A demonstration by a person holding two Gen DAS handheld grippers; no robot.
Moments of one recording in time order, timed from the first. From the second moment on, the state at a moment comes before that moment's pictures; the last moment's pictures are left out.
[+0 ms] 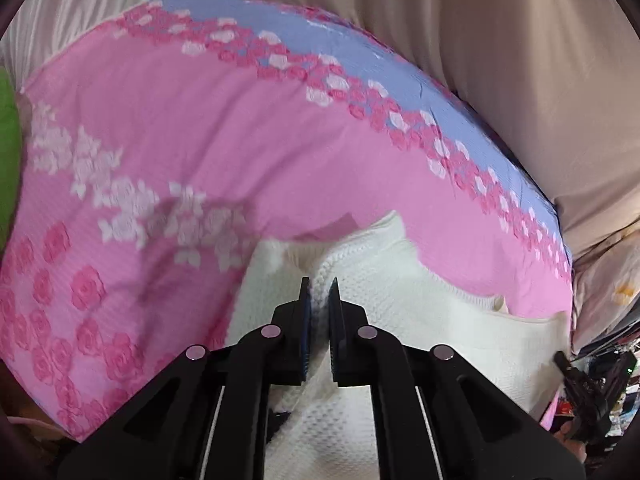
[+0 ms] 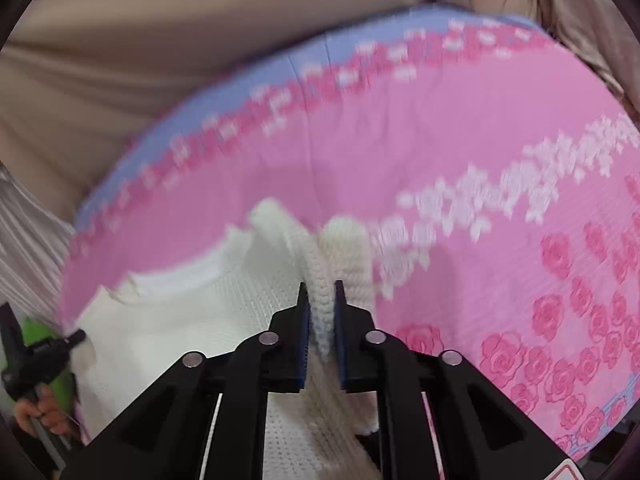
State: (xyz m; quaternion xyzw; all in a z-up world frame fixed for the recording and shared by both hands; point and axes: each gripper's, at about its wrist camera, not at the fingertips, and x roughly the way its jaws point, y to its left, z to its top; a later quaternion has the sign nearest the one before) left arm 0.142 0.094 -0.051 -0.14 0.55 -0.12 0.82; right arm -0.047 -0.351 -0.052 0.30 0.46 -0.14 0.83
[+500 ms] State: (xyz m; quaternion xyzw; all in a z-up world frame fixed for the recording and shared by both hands) left arm 0.077 0.155 -0.078 -0.16 0.58 -0.07 0.79; right arm -0.036 -0.270 -0.016 0.19 0.50 -0.08 0.84
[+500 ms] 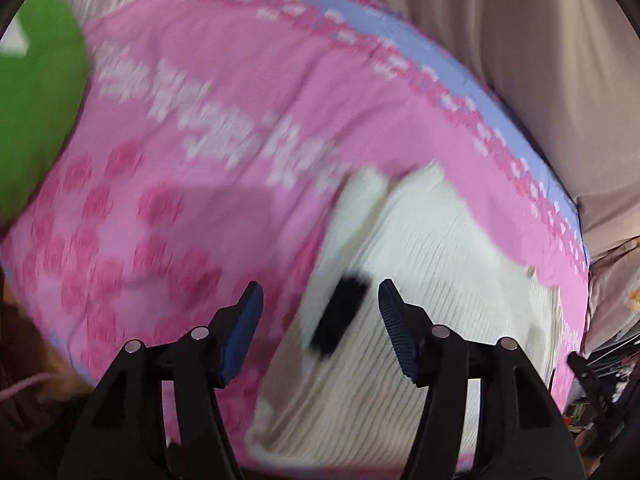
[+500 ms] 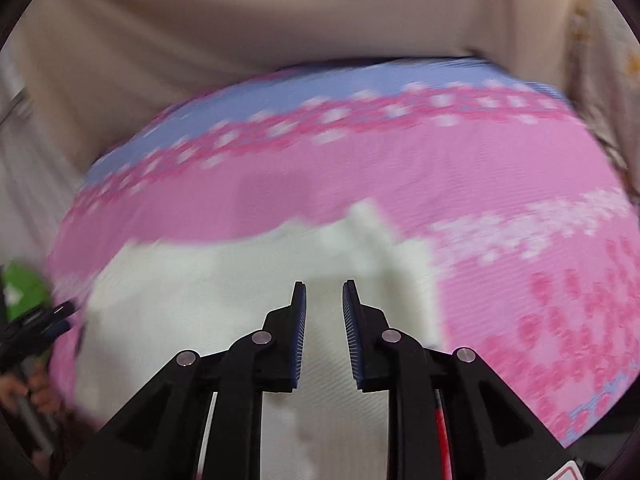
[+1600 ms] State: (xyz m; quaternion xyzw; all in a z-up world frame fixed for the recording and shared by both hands) left arm -0.044 -0.161 -0.057 0.14 0.57 -0.38 0.71; right arm -0.137 -0.304 -0.075 0.34 0.49 -0.13 0.79
